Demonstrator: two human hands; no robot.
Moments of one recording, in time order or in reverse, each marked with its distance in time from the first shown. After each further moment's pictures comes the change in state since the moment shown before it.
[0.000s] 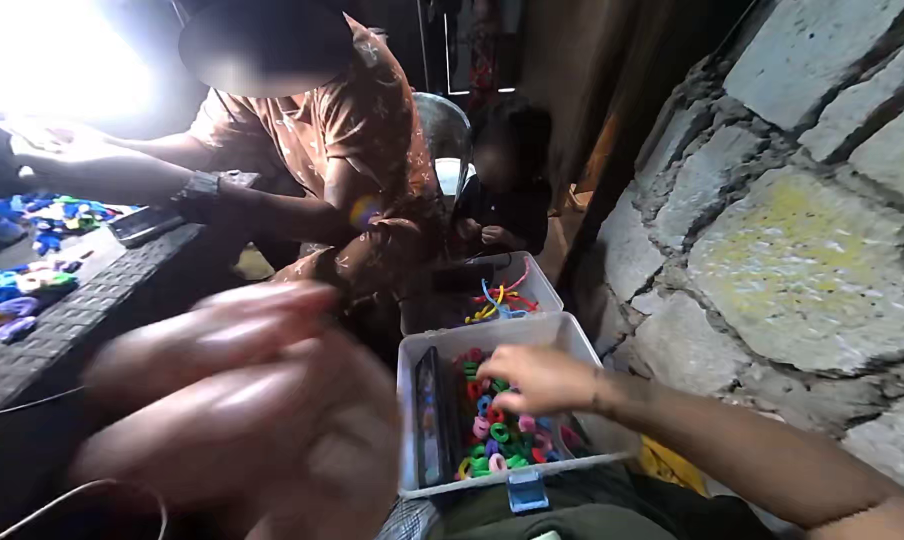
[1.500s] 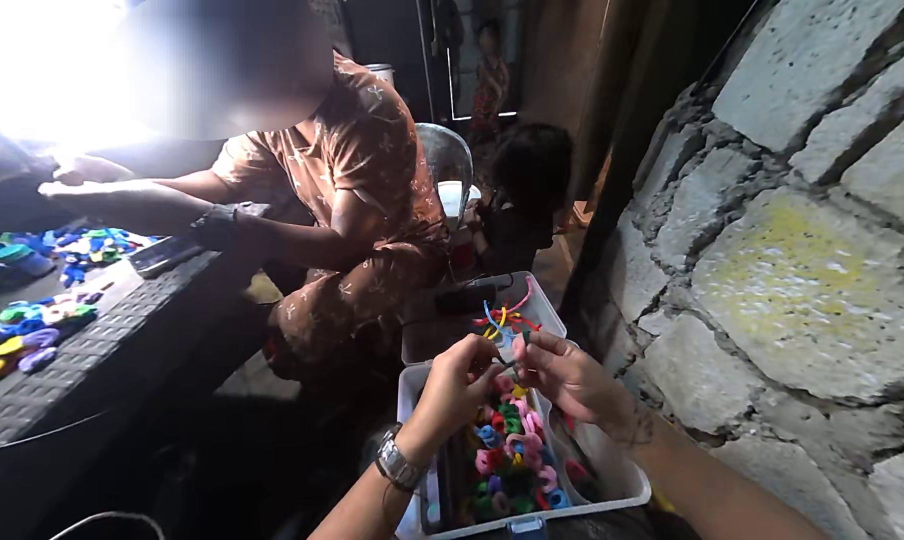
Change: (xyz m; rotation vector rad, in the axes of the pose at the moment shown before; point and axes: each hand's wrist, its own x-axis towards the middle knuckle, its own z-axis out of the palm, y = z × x) left_hand -0.092 -0.084 0.050 0.129 -0.753 -0.701; right_hand -0.020 0.016 0.007 1.426 0.578 -0.294
